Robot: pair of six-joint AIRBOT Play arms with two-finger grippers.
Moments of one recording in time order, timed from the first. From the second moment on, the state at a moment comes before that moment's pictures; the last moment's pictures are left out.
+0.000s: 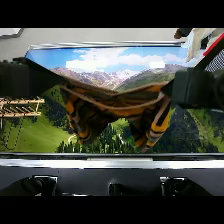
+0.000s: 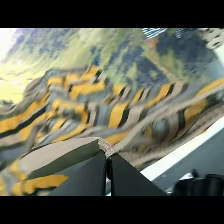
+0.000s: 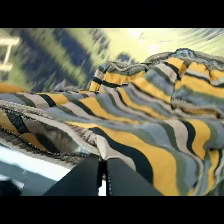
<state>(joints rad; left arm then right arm) -0.68 -1.13 2.08 1.39 -1.57 -1.96 0.62 -1.02 2.04 -1.54 1.76 2.09</state>
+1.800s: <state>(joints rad) -0.70 -1.44 1.62 1.25 -1.50 -1.96 0.62 -0.88 1.13 -1.76 1.47 2.16</state>
